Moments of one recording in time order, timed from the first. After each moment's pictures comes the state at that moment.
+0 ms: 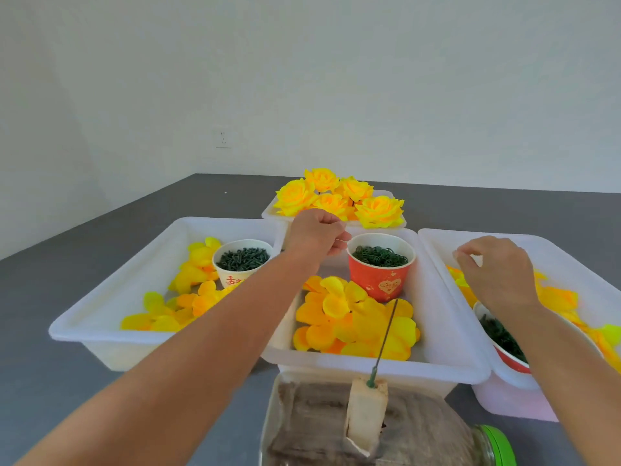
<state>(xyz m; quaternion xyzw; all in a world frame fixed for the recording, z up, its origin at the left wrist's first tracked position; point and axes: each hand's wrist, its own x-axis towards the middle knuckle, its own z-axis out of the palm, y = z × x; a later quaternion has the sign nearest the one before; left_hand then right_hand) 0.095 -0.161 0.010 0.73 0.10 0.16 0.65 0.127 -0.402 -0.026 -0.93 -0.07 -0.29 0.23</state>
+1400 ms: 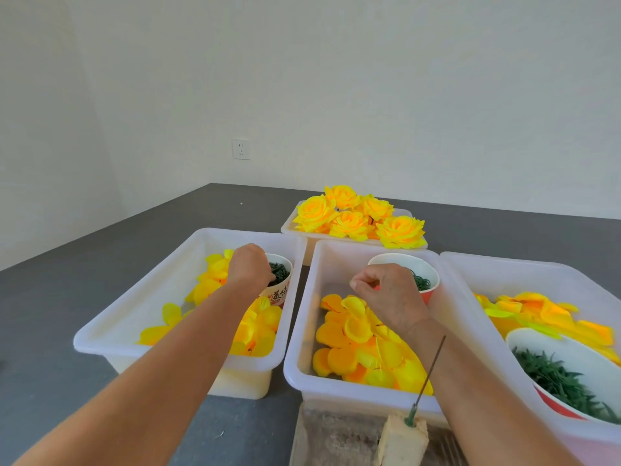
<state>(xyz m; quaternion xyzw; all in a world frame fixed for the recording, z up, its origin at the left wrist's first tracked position) 0.086 -0.036 -0.025 0.95 0.25 0.15 0.13 0.103 -0.259 -0.031 -0.88 -0.26 -0.14 0.38</state>
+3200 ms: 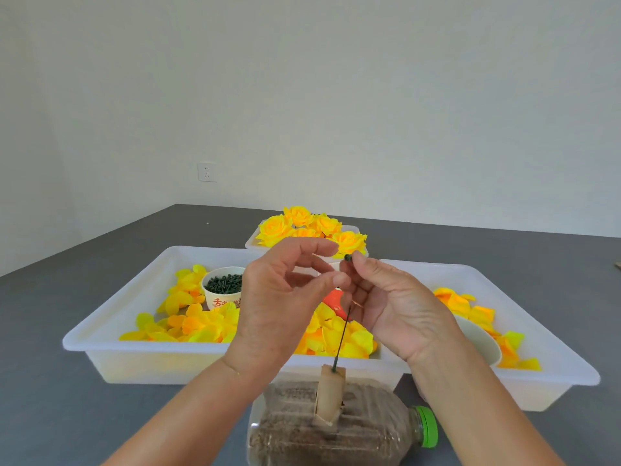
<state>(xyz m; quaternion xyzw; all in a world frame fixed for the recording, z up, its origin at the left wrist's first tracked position) -0.089 -0.198 0.056 0.67 -0.14 0.35 0.64 -0.040 -0.325 0.063 -0.48 -0.11 0.18 0.85</state>
